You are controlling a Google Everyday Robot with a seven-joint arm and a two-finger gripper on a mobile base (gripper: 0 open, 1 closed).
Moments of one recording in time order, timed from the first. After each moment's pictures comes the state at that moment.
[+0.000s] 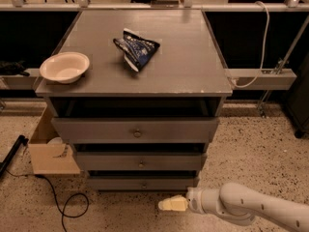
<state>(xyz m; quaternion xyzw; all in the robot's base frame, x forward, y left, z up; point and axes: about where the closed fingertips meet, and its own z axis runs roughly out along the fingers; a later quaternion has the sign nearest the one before) 0.455 -0.083 0.398 -0.18 0.89 0.34 0.25</state>
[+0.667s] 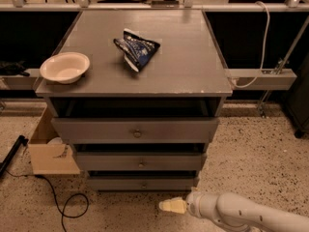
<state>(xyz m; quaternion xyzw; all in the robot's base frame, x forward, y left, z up) 0.464 -0.096 0.378 -0.17 0.89 0.28 0.31</state>
